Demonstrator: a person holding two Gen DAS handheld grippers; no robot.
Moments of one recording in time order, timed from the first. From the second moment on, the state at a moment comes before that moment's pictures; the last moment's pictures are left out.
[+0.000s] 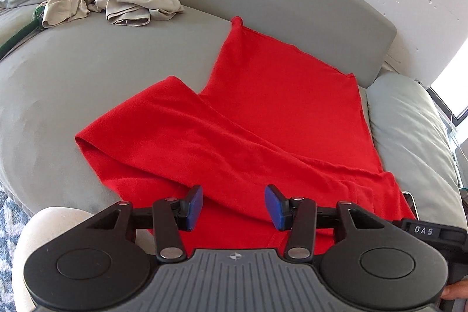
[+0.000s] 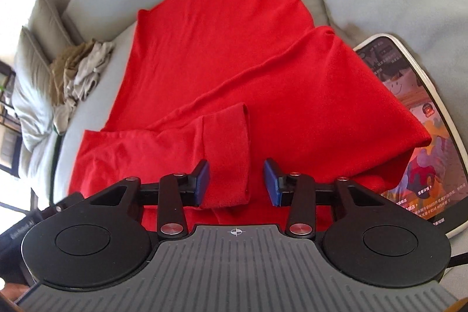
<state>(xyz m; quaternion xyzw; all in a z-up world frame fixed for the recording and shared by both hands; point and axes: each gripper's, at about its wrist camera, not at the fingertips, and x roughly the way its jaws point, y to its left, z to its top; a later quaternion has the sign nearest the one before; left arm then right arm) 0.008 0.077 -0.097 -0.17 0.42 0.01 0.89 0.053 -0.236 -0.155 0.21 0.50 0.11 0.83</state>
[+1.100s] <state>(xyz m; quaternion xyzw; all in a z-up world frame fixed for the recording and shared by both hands) 0.000 0.108 -0.088 -0.21 0.41 0.08 0.88 0.028 -0.248 -0.088 0.00 0.39 0.00 0.92</state>
